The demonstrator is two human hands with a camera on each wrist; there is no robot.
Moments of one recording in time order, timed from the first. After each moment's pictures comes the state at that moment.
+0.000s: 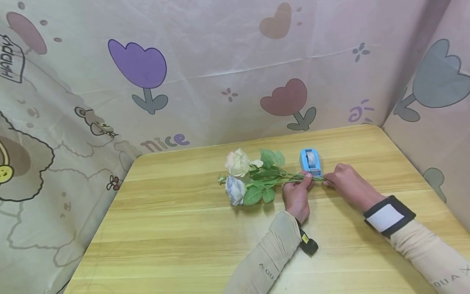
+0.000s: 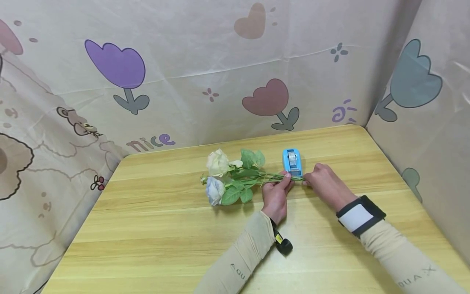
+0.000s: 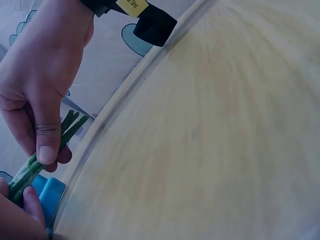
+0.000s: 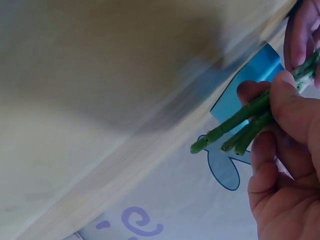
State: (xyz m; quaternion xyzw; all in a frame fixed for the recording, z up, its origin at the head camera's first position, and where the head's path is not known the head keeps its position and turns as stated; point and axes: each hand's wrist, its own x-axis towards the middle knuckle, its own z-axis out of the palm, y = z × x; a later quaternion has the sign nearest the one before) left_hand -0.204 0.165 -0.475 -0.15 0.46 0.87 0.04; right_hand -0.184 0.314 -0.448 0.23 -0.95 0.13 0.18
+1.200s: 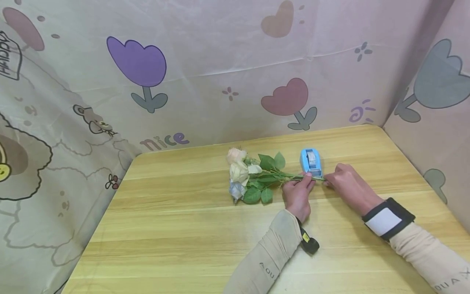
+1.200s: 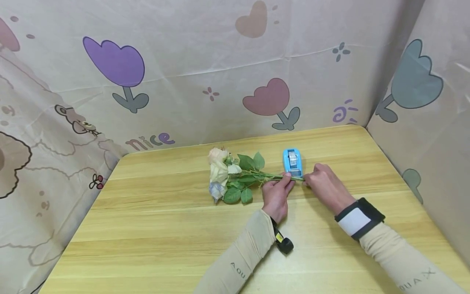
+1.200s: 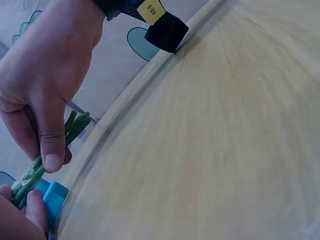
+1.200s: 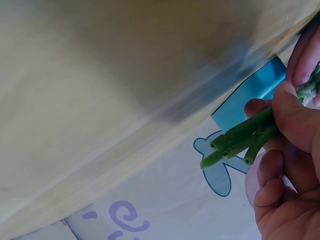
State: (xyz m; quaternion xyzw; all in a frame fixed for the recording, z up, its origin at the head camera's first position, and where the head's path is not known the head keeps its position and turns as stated) left_hand -0.205 0.167 -0.468 -0.19 0.46 0.86 0.05; right_hand -0.185 0.310 -0.454 0.25 -0.93 0.09 0.26
